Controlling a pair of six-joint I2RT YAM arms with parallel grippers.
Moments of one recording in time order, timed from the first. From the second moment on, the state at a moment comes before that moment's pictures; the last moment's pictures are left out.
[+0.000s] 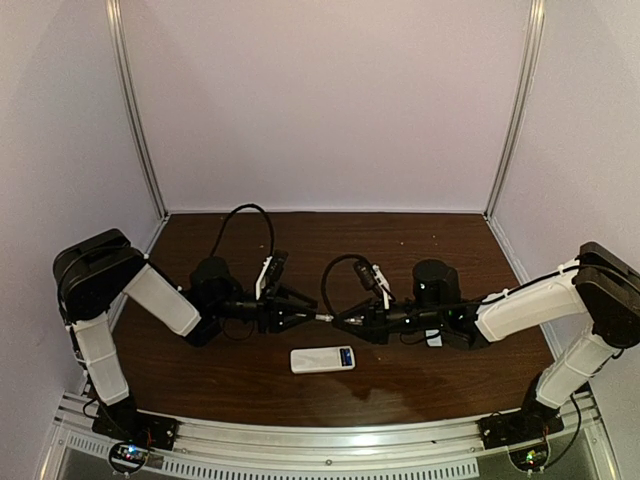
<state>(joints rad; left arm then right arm) -0.72 1.87 0.62 1.29 0.93 -0.47 0.89 1.57 0.62 0.69 -0.54 0.46</state>
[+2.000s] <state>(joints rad) -0.68 1.84 0.54 0.99 0.54 0.26 0.88 1.45 0.81 0.16 -0.13 0.29</state>
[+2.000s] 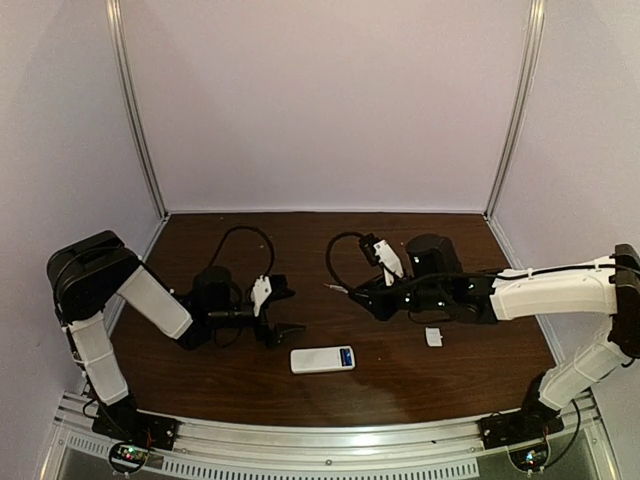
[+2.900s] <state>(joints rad) -0.67 1.95 0.62 0.81 0.92 0.39 0.88 1.16 0.76 -0.04 -0.04 0.35</state>
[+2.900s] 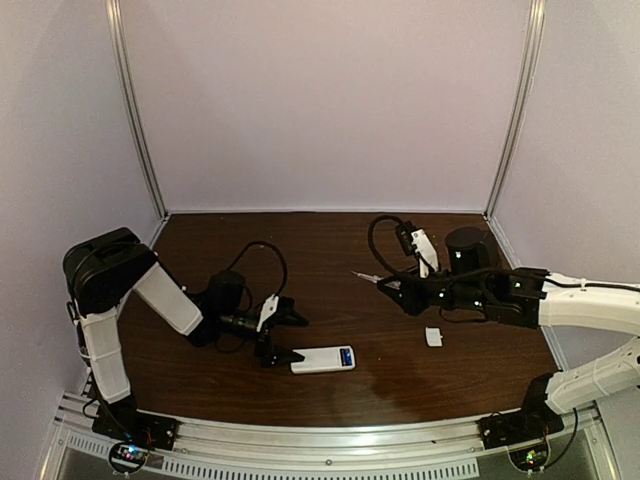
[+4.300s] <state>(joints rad) -0.88 2.02 0.71 0.75 0.63 0.34 0.89 1.01 0.69 -0.15 0.04 0.42</state>
